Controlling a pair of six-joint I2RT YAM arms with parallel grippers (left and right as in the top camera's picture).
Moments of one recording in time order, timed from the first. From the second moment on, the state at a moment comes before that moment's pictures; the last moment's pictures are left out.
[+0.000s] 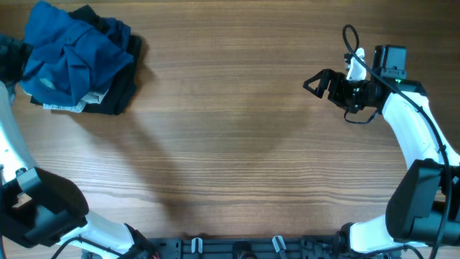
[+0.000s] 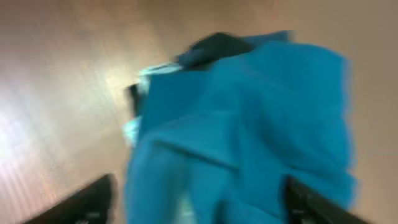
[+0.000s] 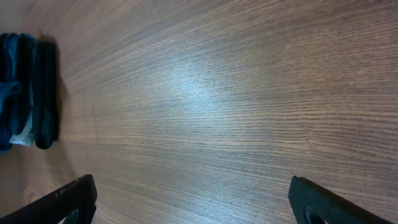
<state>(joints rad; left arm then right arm) 0.54 1.81 1.80 -0.91 -0.01 -0.66 -0.14 1.68 1.14 -0.60 -0.60 0.20</state>
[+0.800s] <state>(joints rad) 0.31 2.27 1.86 -0.36 -0.10 0.09 -0.14 1.68 1.14 -0.60 -0.58 0.18</state>
